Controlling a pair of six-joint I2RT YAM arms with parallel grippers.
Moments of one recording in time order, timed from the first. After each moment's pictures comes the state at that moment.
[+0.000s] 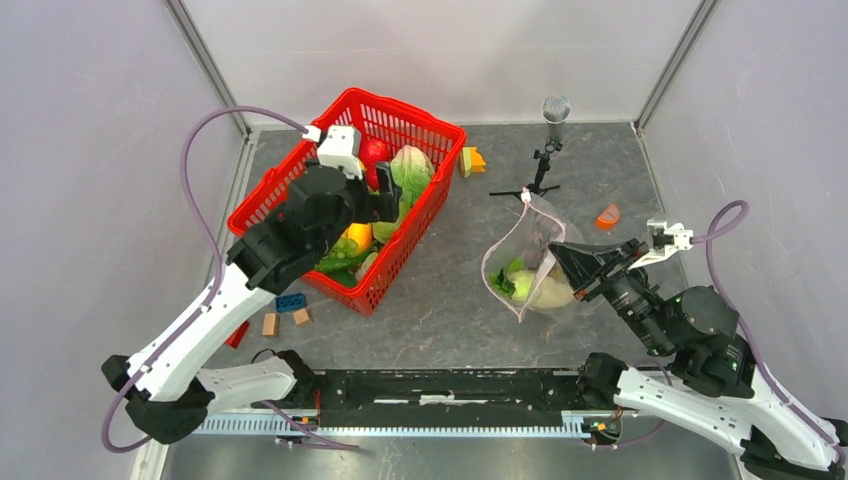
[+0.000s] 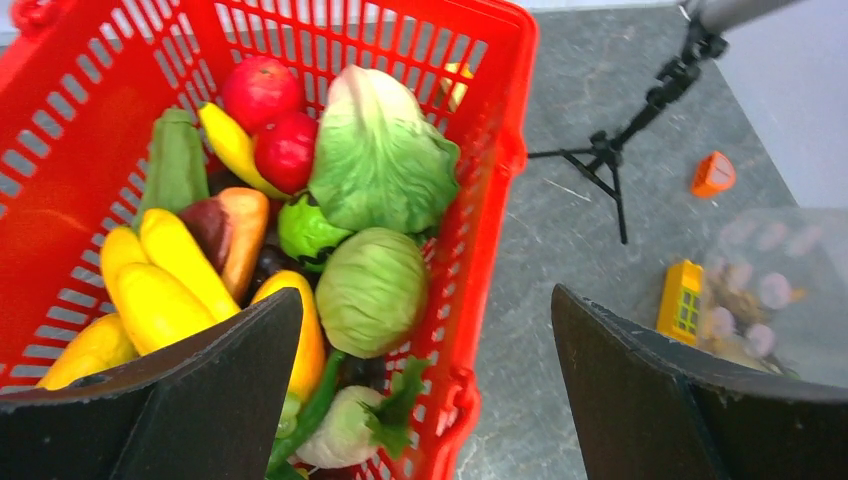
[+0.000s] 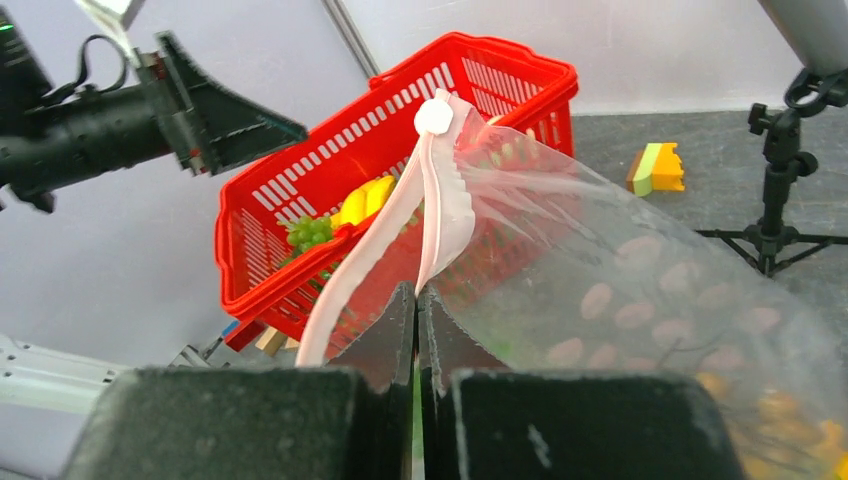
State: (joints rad) left arm -0.81 1.06 1.31 -0.59 -0.44 -0.35; right arm 1.05 0.38 0.89 -0.41 0.46 0.40
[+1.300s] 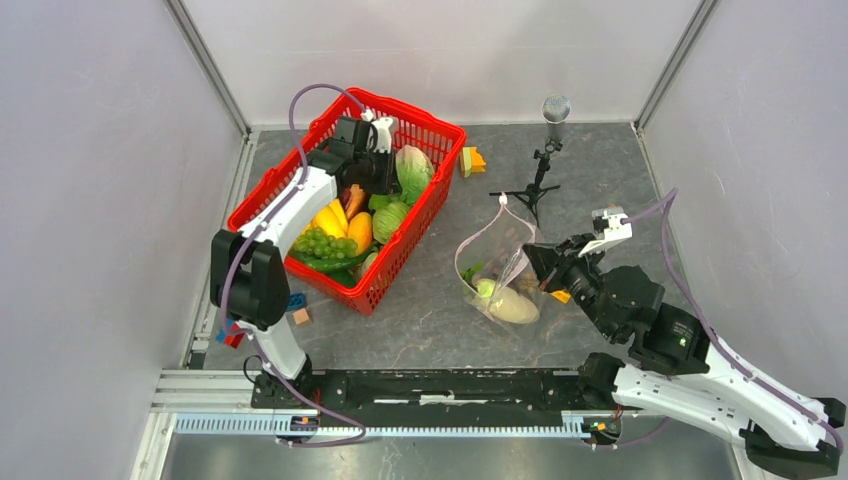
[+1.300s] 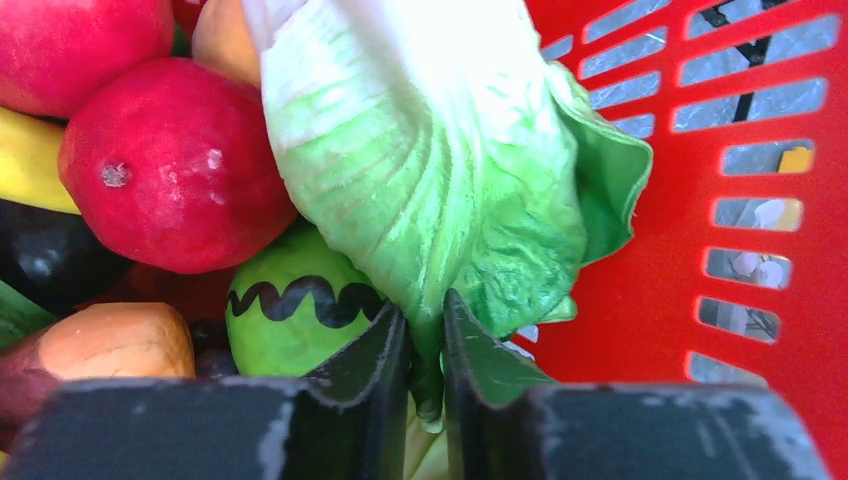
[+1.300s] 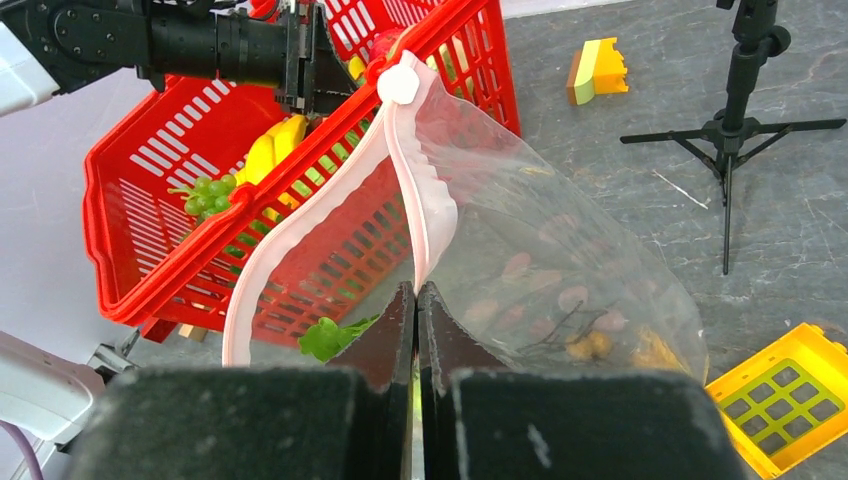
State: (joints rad) left arm -0.34 1.77 1.51 -0.57 0.28 -0.14; right arm 1.05 0.54 0.83 -0.43 0.58 0.51
